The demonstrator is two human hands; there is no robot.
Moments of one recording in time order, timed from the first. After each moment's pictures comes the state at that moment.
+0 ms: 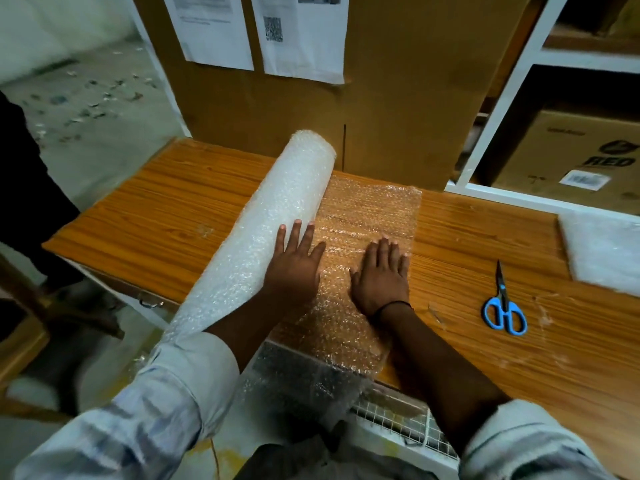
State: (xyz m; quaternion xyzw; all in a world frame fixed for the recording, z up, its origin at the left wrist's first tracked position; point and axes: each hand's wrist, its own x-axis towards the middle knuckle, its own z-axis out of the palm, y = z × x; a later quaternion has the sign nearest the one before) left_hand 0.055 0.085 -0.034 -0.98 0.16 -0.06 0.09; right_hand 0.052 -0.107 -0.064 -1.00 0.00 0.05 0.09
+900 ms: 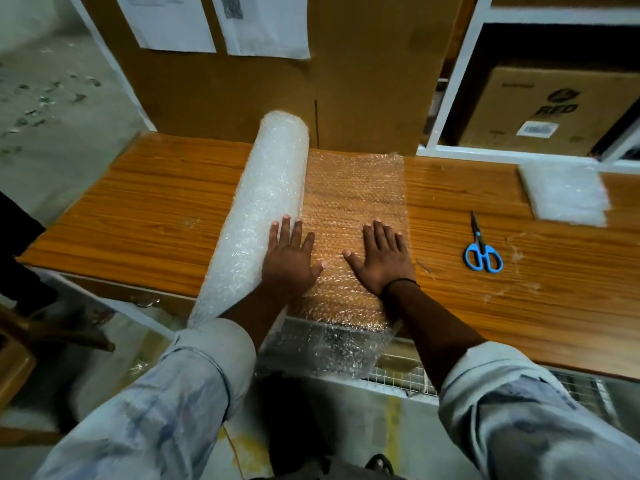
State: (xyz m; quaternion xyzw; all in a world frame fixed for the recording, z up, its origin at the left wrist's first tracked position) left_hand 0.027 0.096 -0.054 -0.98 0.18 -0.03 0.08; right_hand 0.011 -0.124 -0.079 -1.00 0.02 0.03 0.08
